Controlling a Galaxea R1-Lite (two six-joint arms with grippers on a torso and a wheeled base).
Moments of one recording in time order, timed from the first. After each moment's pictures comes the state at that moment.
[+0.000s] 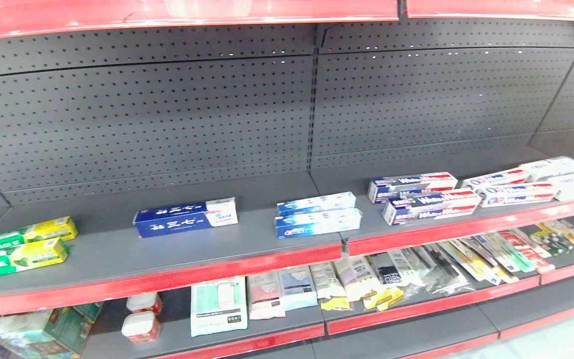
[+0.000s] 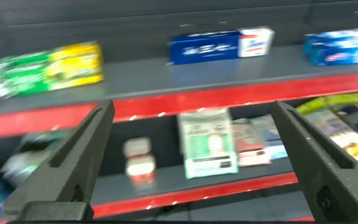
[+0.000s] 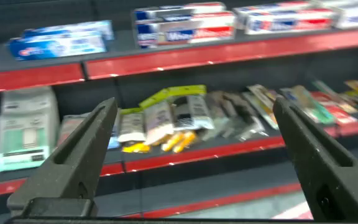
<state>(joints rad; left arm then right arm) 0.00 0.00 0.00 0.00 0.03 0.01 0.00 0.00 0.00 0.01 -0.01 0.00</state>
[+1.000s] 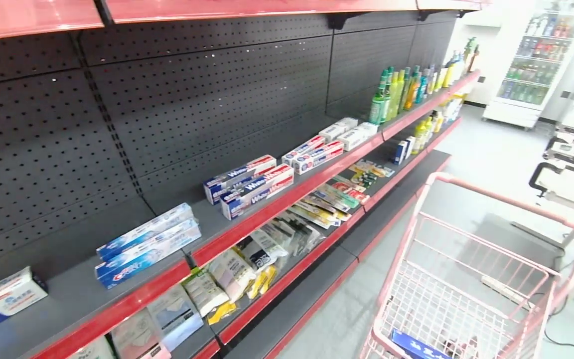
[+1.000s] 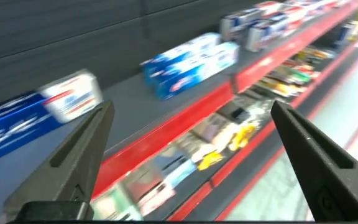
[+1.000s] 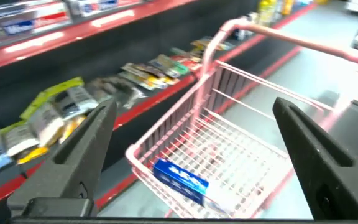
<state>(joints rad) 0.00 0.00 0.00 0.00 0.03 0.01 0.00 0.00 0.00 0.01 -0.01 0.00</state>
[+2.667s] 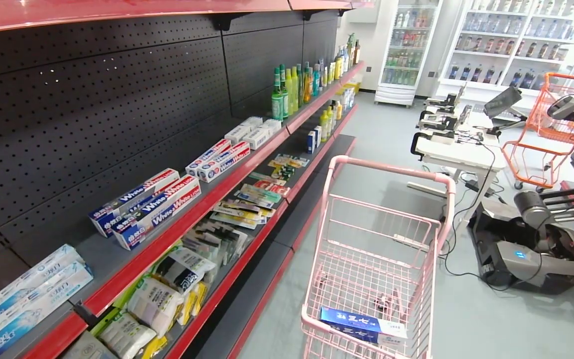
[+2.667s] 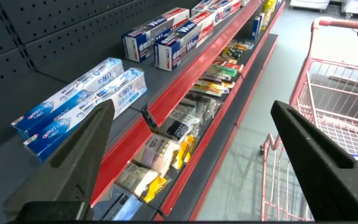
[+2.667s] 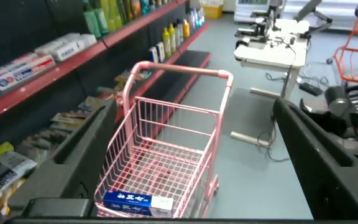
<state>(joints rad) 0.00 0.00 0.00 0.00 0.03 0.01 -0.02 0.36 -0.46 0.04 -0.06 0.04</state>
